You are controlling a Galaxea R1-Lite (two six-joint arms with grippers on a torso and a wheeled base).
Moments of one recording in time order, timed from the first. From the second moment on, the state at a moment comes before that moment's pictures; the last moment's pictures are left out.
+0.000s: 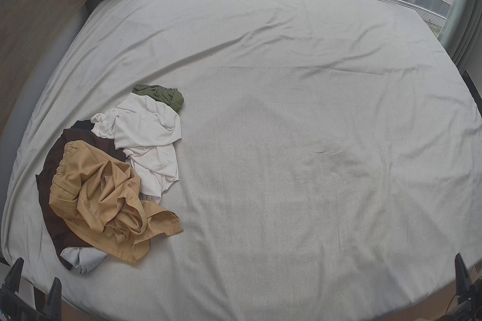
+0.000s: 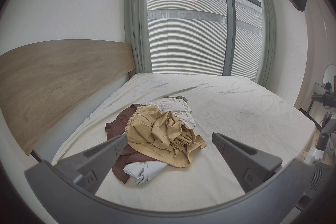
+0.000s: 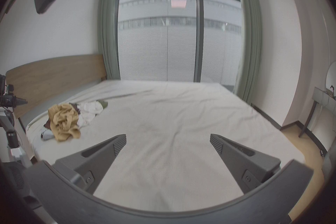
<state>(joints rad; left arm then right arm) 0.01 0.02 -0.02 0.00 -0.01 -0.01 -0.01 0.02 -0.02 -0.16 0.05 -0.04</state>
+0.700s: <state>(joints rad) 0.00 0.02 -0.02 0.00 -0.02 0.00 0.16 0.49 -0.20 -0.29 0.16 0.00</state>
